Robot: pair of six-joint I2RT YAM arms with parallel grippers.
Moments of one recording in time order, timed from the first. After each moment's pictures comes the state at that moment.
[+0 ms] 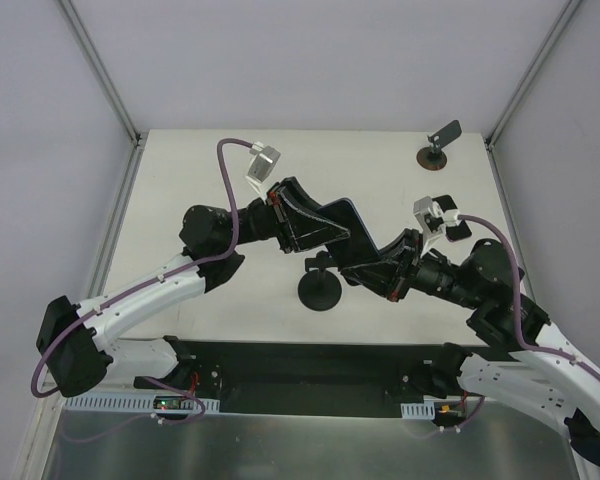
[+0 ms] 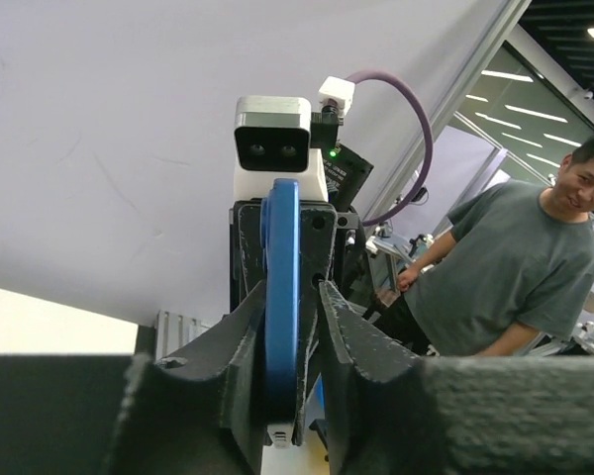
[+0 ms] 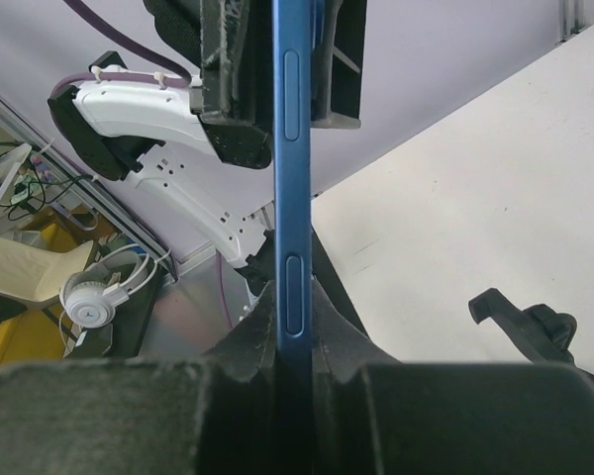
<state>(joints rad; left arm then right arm) -0.84 1.20 0.95 0.90 0.68 -1.04 0.92 0.62 0.90 -0.18 -0.33 0.51</state>
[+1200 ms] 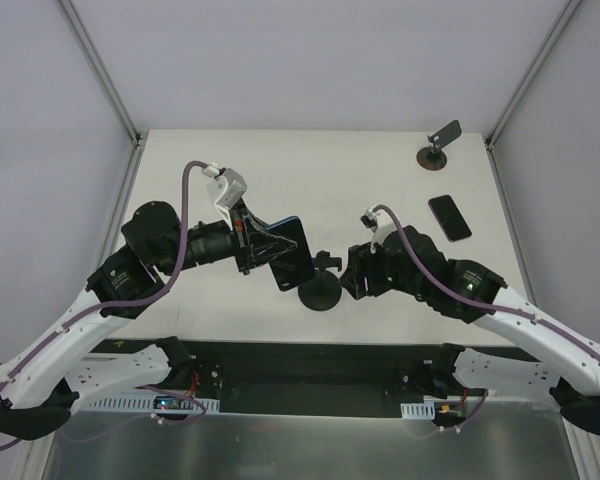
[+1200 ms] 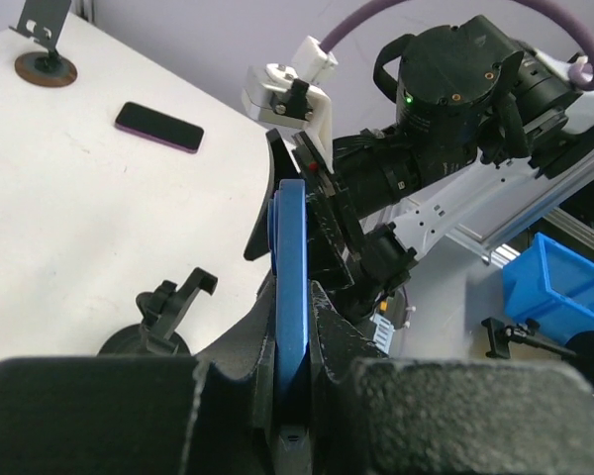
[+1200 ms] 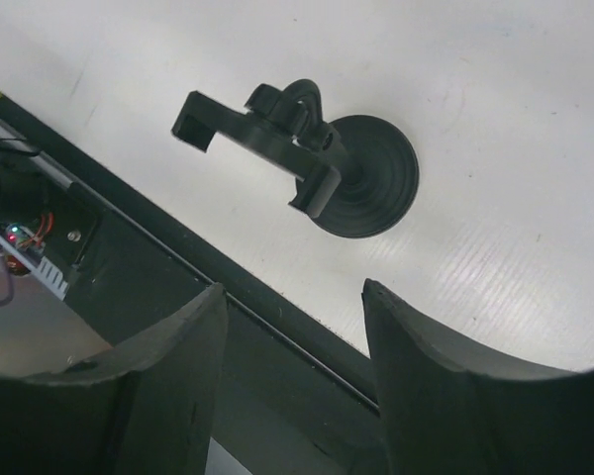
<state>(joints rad) -0.85 0.83 1.16 -0.34 0.37 -0.39 0.99 0.89 1.02 -0.76 0.11 0.46</state>
